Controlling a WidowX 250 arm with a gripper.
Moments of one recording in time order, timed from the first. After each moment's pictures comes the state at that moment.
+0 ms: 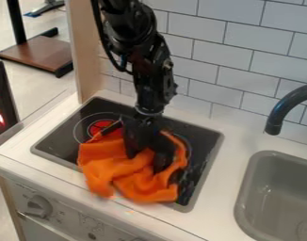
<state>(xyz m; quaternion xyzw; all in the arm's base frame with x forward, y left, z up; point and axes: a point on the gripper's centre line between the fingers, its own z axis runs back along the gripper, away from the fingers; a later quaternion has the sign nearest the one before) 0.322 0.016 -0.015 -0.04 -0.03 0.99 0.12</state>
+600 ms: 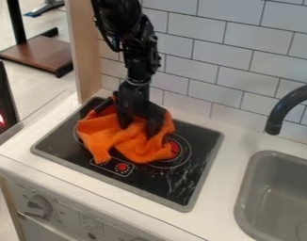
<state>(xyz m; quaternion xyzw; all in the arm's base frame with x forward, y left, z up) 0.375 0.081 -0.011 -0.04 -0.04 1.00 0.02</state>
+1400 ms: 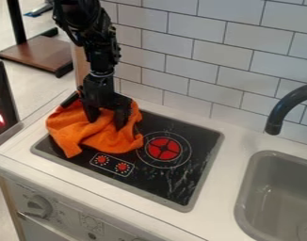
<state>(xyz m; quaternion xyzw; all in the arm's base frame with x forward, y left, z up) 0.356 0.123 -0.007 -0.02 -0.01 1.00 -0.04</state>
